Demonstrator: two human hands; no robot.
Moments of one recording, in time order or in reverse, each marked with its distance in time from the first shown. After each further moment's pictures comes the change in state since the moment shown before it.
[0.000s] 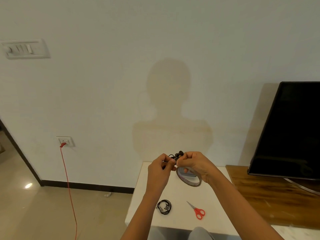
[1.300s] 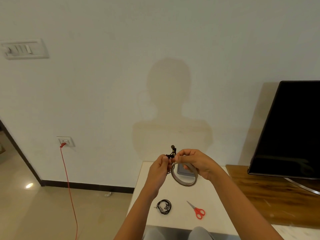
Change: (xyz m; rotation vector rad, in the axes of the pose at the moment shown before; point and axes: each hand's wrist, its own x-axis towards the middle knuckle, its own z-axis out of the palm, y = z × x) left_hand 0.004 -0.003 -0.002 -0.136 -0.148 -0.126; right_hand 0.001 -0.008 -0.007 0.126 -0.162 0.000
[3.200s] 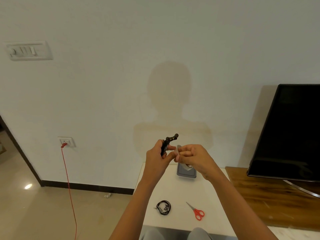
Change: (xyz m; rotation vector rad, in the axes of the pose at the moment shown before) left_hand 0.003 0.036 -0.011 0.123 0.120 0.377; right_hand -0.018 -0.012 0.010 -0.248 0.182 -0.222
